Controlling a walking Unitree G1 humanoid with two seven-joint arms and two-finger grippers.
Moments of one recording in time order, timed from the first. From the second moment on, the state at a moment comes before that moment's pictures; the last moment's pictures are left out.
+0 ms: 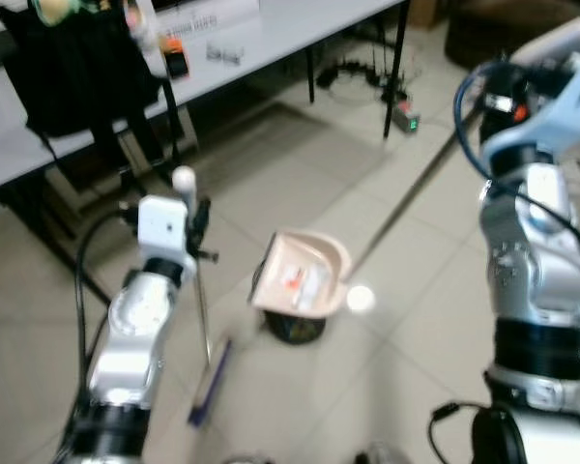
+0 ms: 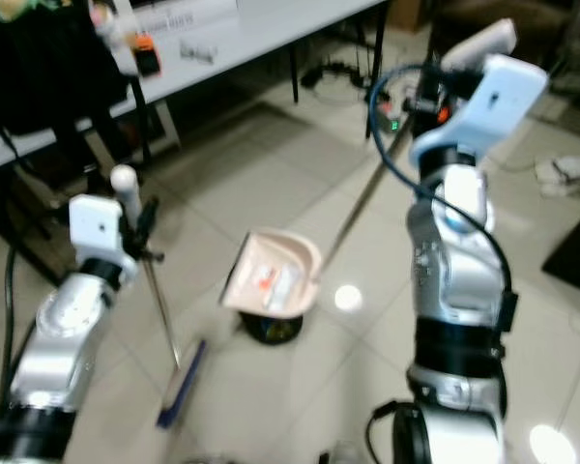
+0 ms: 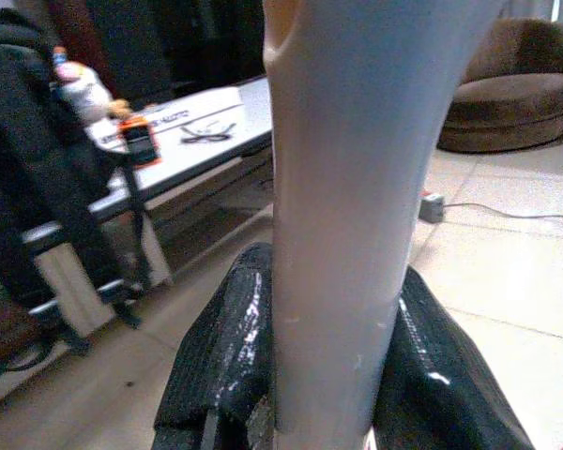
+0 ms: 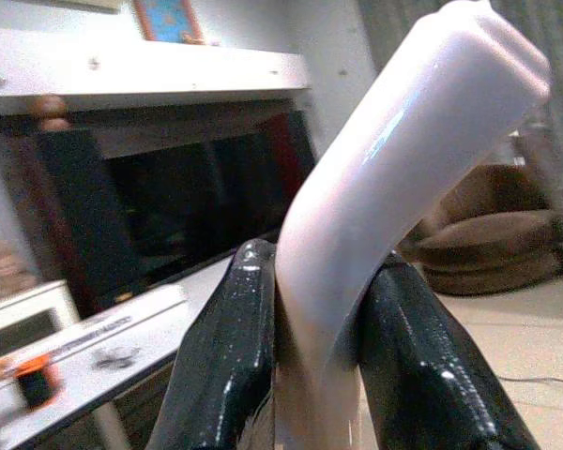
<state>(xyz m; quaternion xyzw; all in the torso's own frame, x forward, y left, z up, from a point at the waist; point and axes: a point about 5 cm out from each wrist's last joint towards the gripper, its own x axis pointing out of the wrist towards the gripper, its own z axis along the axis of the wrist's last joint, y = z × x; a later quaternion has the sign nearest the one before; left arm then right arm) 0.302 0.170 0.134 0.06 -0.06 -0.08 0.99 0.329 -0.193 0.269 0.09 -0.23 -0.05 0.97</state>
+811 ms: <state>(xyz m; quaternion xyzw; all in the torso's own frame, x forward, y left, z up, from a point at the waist) 0.302 0.169 0.133 0.05 -0.06 -0.07 0.99 0.328 -0.178 0.284 0.02 -0.32 0.03 0.95</state>
